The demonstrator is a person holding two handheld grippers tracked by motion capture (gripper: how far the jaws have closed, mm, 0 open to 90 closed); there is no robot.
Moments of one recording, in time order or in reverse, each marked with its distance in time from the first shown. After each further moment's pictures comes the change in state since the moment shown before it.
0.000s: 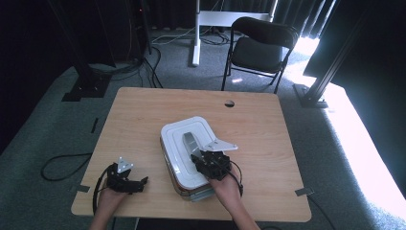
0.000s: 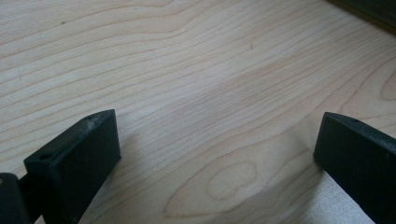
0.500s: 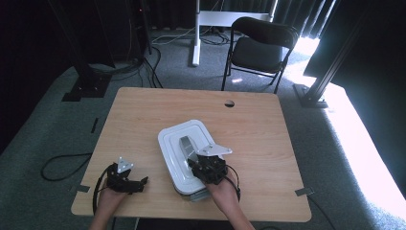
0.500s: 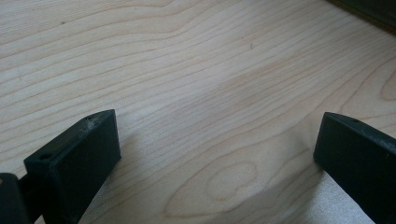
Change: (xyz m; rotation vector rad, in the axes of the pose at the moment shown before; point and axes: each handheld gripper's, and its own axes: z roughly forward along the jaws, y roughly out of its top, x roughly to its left) left arm 0.000 0.000 0.000 0.000 -0.002 0.002; right arm 0.015 -0.004 0.000 0.025 -0.012 -0.038
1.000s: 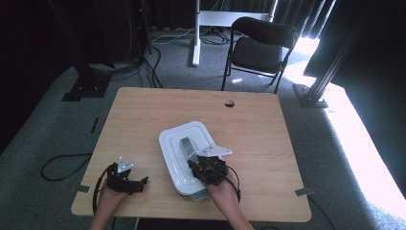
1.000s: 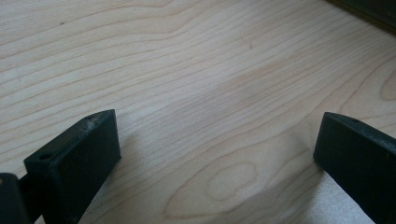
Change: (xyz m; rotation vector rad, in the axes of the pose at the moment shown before) left arm 0.000 0.000 0.000 -0.002 0.000 0.001; right arm 0.001 -0.002 -0.001 0.013 0.003 0.010
